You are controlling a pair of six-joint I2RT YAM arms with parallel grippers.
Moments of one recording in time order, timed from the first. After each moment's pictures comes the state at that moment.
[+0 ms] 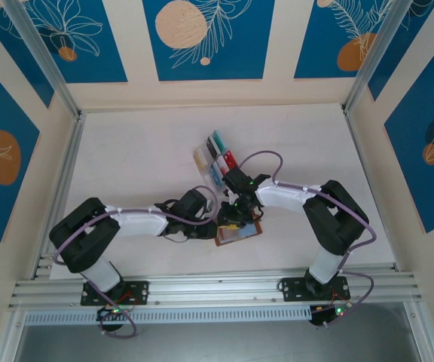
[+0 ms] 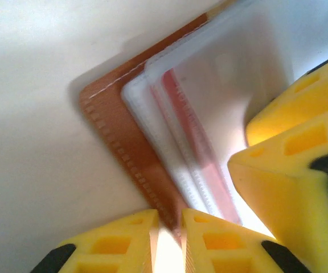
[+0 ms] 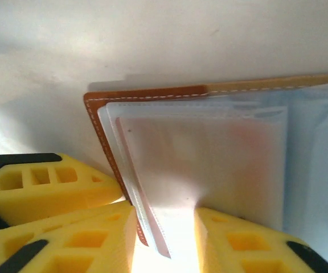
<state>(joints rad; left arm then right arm) -0.85 1.59 0.68 -0.10 0.34 -0.75 0.73 1.72 0.98 -0.60 -0.43 0.72</state>
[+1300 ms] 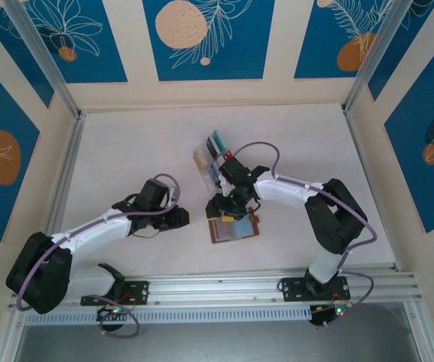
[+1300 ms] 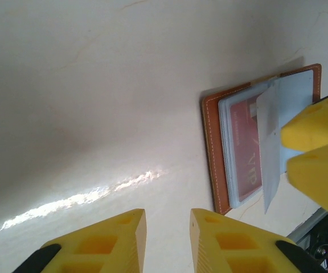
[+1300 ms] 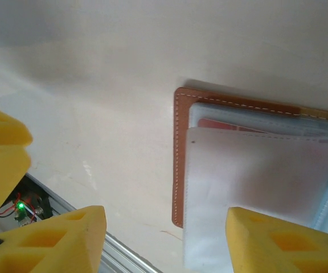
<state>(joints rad) -0.56 1.24 0.59 -0.34 0.38 -0.70 0.71 1.72 1.11 -0.66 -0.50 0.62</state>
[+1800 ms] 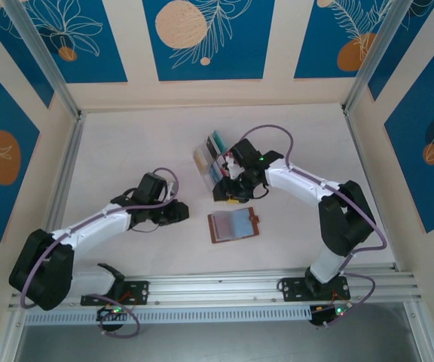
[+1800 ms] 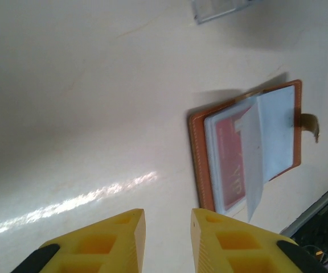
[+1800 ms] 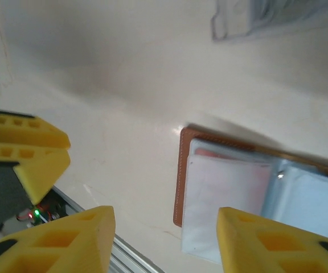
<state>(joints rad) -0.52 1.28 0.66 -0.36 0.42 -0.68 0.59 1.68 1.24 -0.77 -0.48 0.51</state>
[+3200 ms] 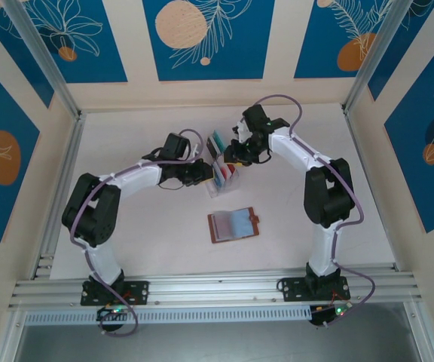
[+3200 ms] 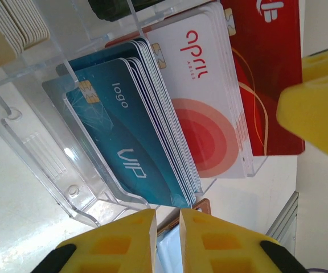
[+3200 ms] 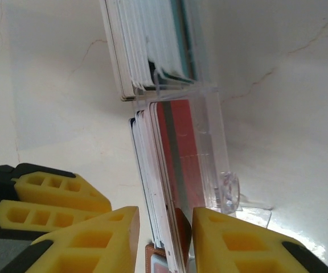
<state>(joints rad) -0.49 1.81 1.19 -0.24 0.58 -0.70 0.41 1.96 1.64 -0.84 -0.47 0.39</state>
